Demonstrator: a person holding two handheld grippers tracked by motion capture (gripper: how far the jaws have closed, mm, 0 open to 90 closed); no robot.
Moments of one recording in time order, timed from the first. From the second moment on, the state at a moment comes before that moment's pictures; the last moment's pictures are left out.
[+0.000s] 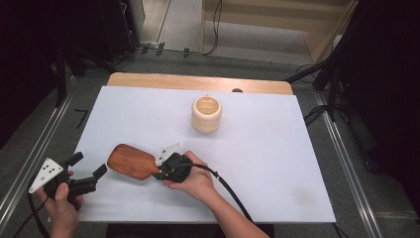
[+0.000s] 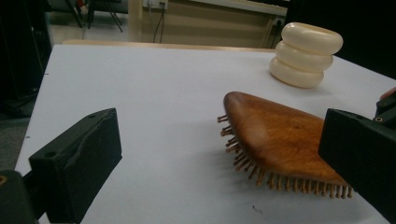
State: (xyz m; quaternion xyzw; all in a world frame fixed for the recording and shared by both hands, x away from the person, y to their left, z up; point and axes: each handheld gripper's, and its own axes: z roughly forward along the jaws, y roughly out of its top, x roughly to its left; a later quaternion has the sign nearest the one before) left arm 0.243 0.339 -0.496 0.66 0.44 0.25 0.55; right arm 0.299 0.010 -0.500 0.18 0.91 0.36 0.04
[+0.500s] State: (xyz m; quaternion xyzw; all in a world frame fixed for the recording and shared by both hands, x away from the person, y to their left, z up) left arm 0.244 0.330 -0.496 0.68 0.43 0.26 0.53; right arm 0.290 -0.028 -0.489 0.20 0.89 0.41 0.06
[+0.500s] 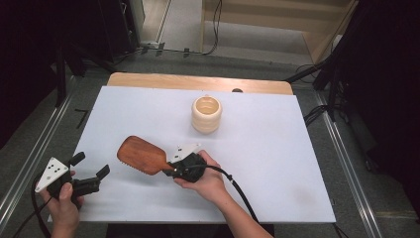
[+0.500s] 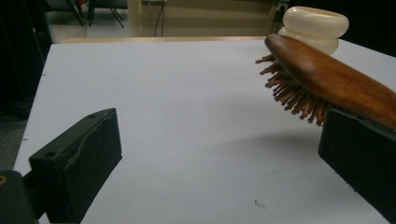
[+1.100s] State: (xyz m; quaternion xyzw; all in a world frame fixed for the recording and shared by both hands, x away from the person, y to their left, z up) left arm 0.244 0.327 -0.496 0.69 0.42 0.27 0.52; right arm 0.280 -0.075 -0.480 0.24 0.86 0.44 0.09
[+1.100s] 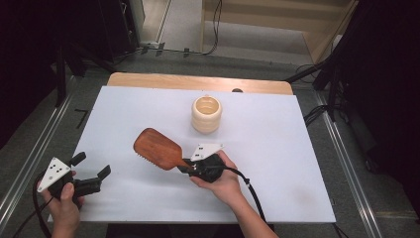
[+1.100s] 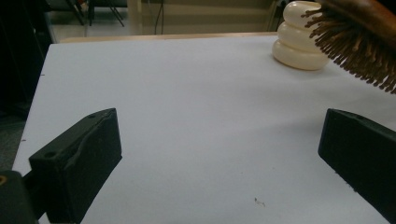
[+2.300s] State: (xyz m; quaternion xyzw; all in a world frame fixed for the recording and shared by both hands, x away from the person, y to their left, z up) left arm 0.243 0.297 -0.483 0.73 0.40 0.27 0.49; right arm 0.251 -0.158 -0.485 0.30 0.81 0.49 0.12
